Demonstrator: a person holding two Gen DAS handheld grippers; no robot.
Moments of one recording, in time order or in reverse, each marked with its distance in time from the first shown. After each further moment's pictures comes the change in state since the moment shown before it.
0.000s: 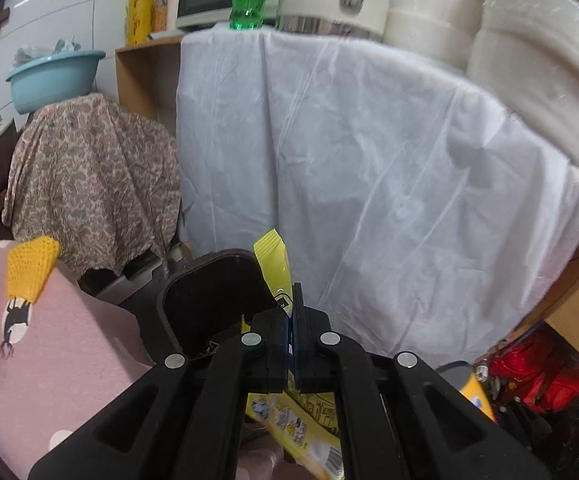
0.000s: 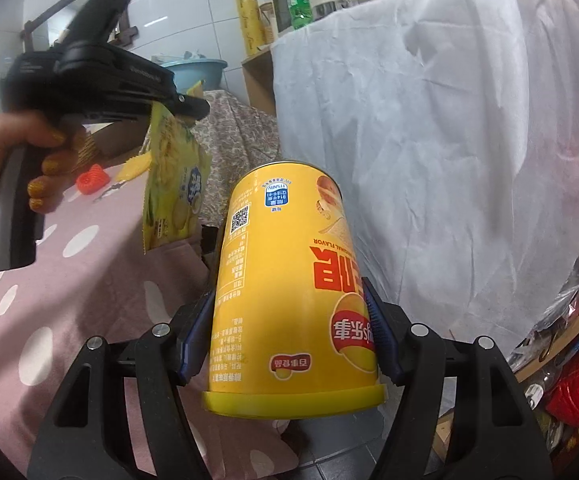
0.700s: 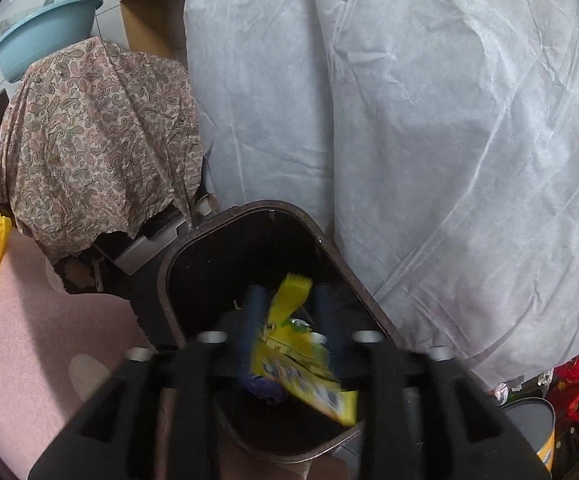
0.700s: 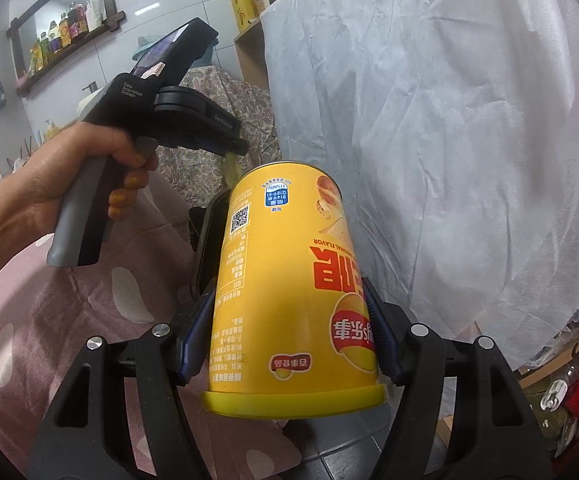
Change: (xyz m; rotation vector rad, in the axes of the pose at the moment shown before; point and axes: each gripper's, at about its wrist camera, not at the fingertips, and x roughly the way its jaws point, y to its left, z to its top) left arm 0.110 0.022 -0.004 0.005 0.185 0.145; right arm 0.052 -0.015 -0.009 0.026 0.068 0.018
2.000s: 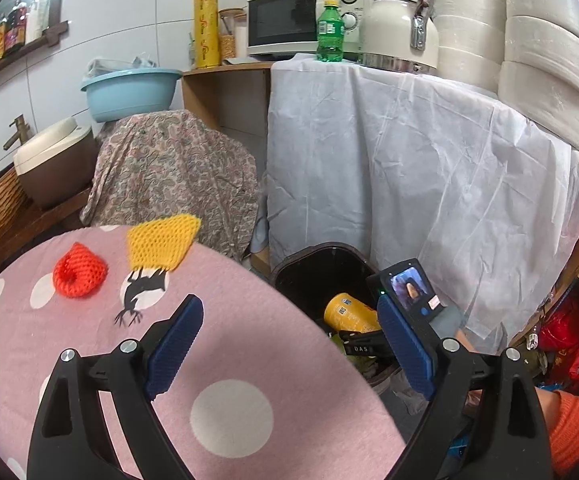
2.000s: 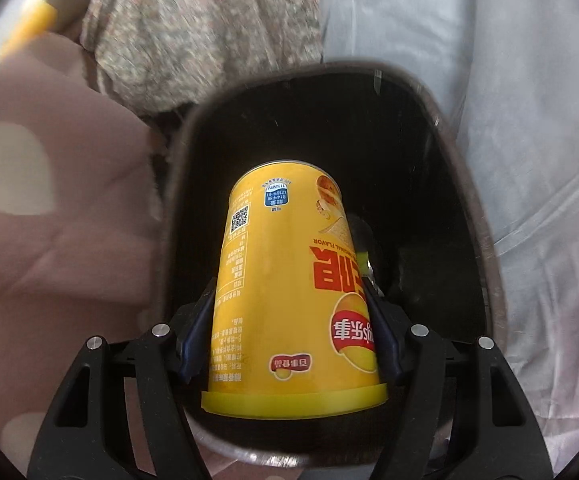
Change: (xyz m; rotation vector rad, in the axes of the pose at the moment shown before) left arm -0.186 0.106 -0.089 -0.006 -0.291 0.022; right arm 0.259 0.054 0.048 -0.074 0.491 -0.012
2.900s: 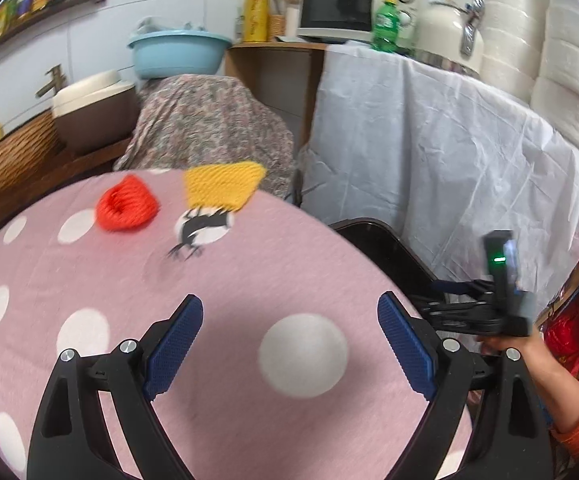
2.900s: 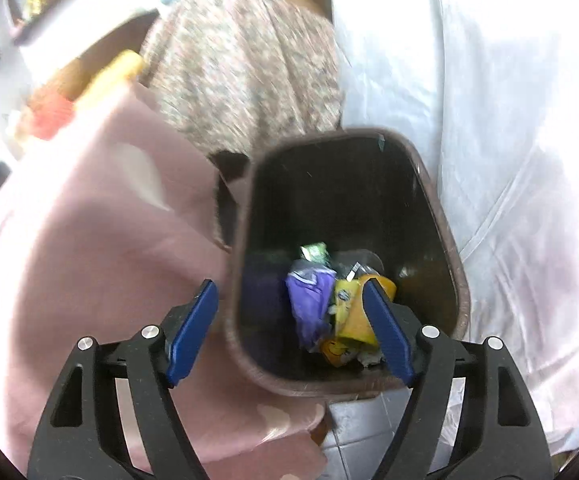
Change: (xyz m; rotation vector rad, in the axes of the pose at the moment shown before) left arm -0.024 0.065 -0.050 -0.131 0.038 0.040; right arm -0.107 0.033 -0.049 -0.036 -0.251 0.088
